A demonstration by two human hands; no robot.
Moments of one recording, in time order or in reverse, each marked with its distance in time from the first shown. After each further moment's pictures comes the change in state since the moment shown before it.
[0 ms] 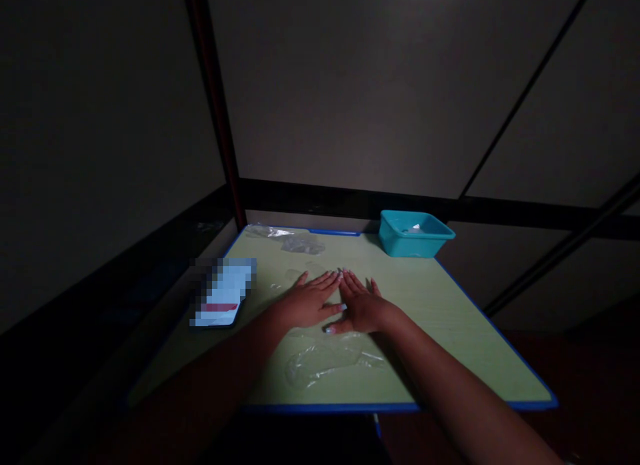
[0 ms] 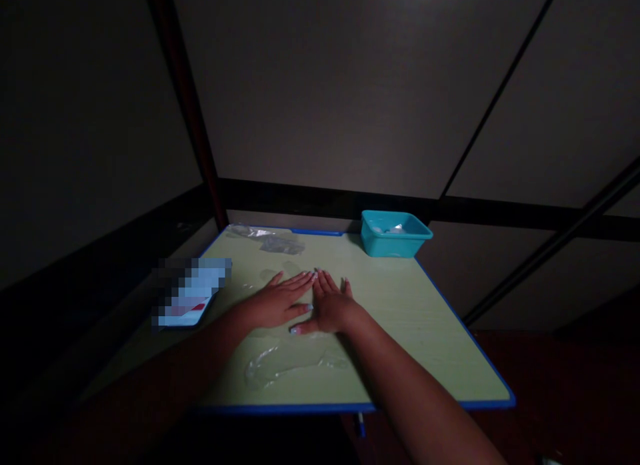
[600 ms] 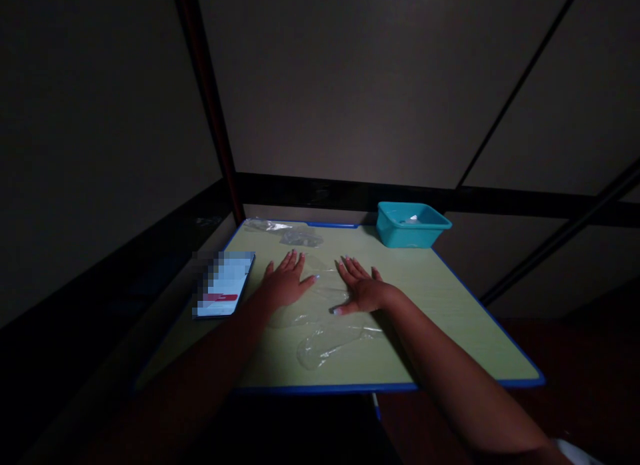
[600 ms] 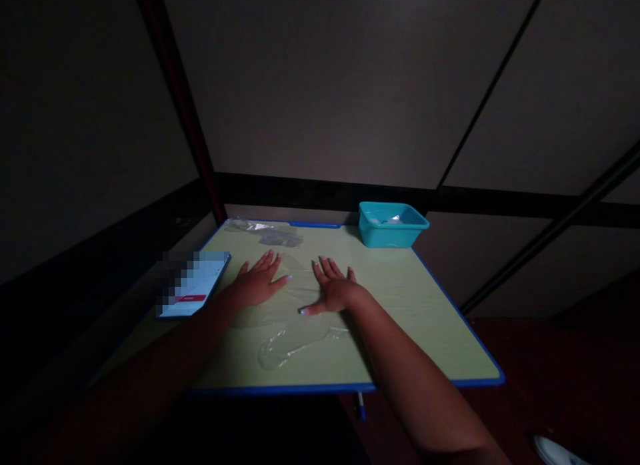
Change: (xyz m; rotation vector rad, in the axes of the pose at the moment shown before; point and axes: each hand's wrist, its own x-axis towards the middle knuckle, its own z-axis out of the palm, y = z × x) left_hand -0.008 -0.031 0.000 0.041 0.075 -0.483; right_hand 0.009 0.024 -0.003 -0.004 -0.013 0.018
